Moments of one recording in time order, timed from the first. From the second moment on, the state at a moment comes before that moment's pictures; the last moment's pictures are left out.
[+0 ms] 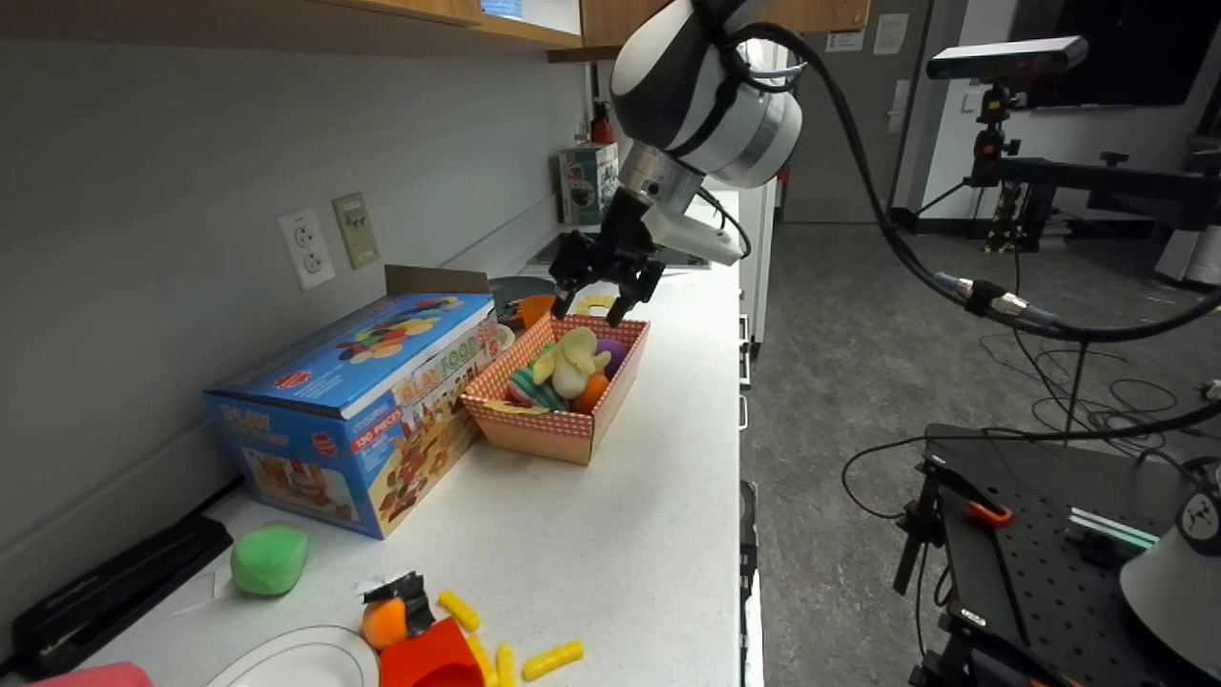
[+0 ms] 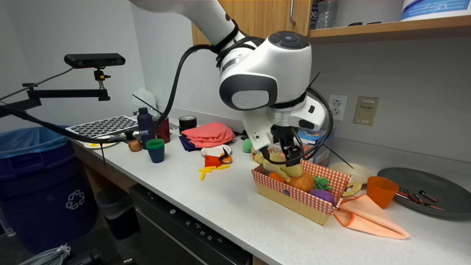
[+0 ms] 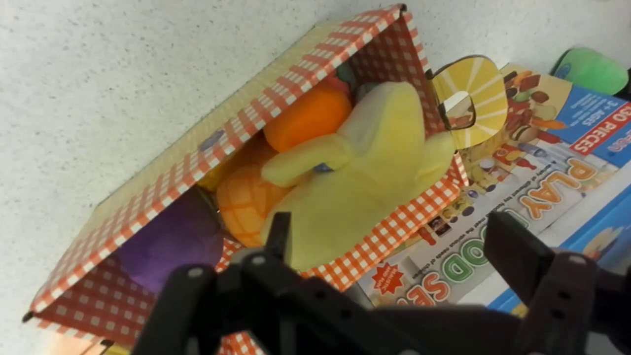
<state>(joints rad) 0.02 0.21 -0.14 -2.17 0.80 2.69 -0.26</state>
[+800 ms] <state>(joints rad) 0.00 0.40 -0.14 -2.02 0.91 2.69 -0.15</state>
